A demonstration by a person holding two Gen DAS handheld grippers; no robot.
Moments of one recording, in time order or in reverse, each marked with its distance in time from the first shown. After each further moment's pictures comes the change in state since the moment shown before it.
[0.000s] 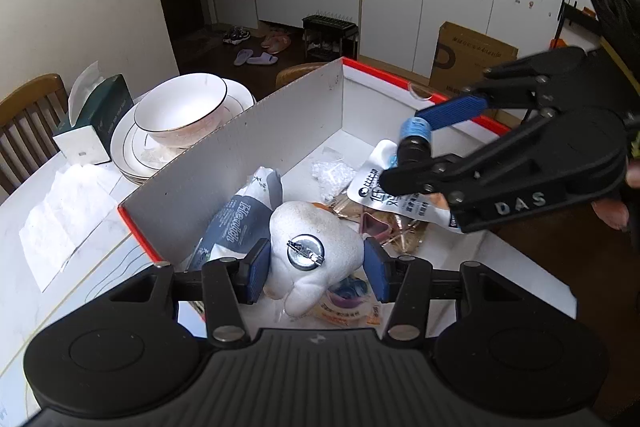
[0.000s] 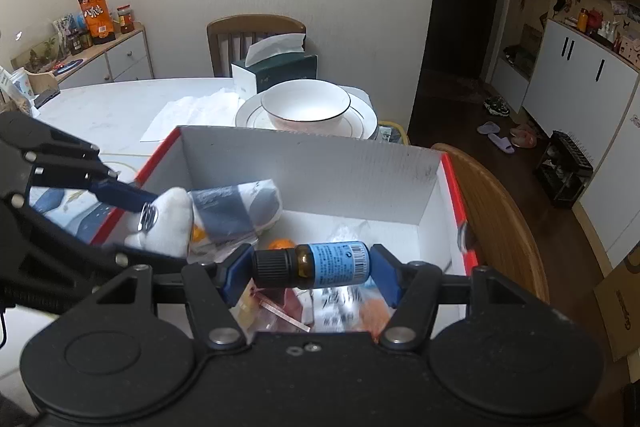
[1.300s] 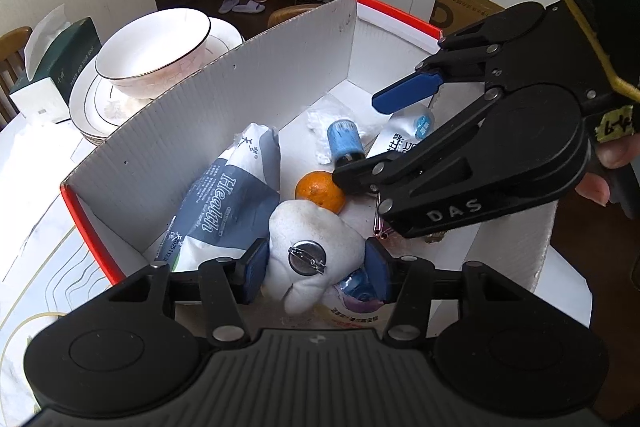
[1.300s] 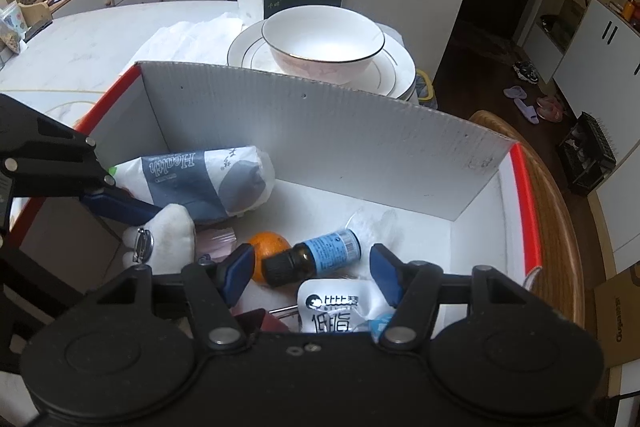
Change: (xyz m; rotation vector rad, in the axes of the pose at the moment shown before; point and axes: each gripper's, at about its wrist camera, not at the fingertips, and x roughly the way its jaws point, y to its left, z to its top) left arm 0.058 0.018 0.005 -0.034 0.156 -0.071; right arm 0.080 -0.002 0.021 -0.097 0.206 0.024
